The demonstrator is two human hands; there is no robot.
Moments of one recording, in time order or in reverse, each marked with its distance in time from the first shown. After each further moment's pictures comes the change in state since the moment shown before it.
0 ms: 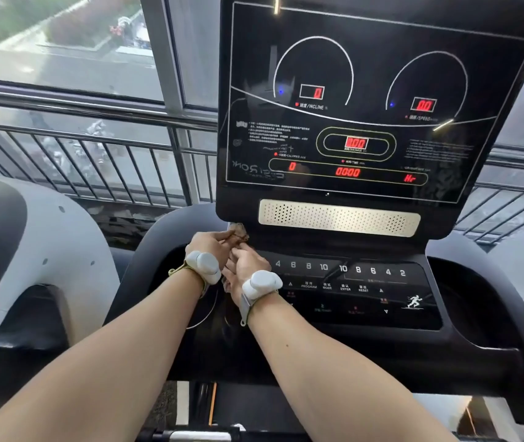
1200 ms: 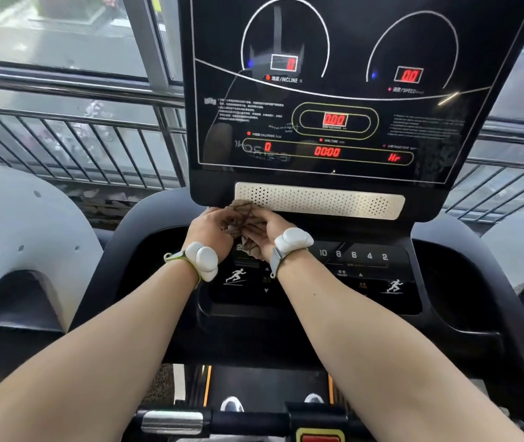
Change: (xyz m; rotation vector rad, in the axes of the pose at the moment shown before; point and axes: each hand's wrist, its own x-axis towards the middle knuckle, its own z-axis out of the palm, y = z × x) left_hand -0.052 0.069 0.031 0.268 0.147 0.358; right_hand 0.023 -0.103 -0.062 -0.146 -0.041 0.030
